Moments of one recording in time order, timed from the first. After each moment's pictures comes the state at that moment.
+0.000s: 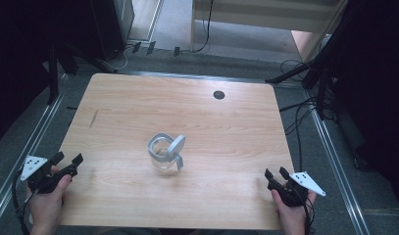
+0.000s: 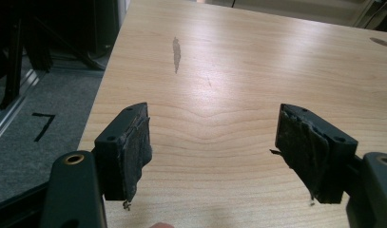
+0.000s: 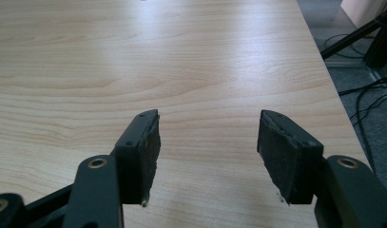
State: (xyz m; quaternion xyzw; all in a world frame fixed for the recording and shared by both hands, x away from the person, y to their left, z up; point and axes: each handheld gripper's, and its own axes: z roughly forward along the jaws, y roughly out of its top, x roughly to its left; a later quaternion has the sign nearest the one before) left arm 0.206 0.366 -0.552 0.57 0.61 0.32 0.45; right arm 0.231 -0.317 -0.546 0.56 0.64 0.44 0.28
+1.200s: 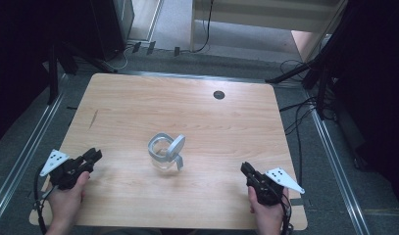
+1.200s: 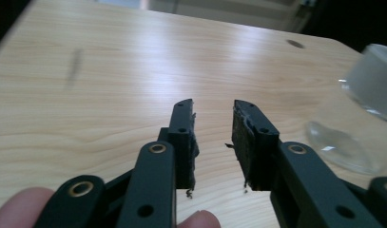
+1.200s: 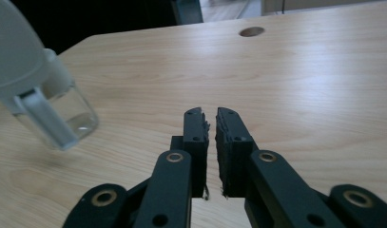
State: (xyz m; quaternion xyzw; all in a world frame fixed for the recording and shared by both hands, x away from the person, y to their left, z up) left arm 0.219 0.302 -0.532 0.62 0.54 0.25 0.52; right arm 0.220 -0.228 -0.507 0.50 0.65 0.53 0.22
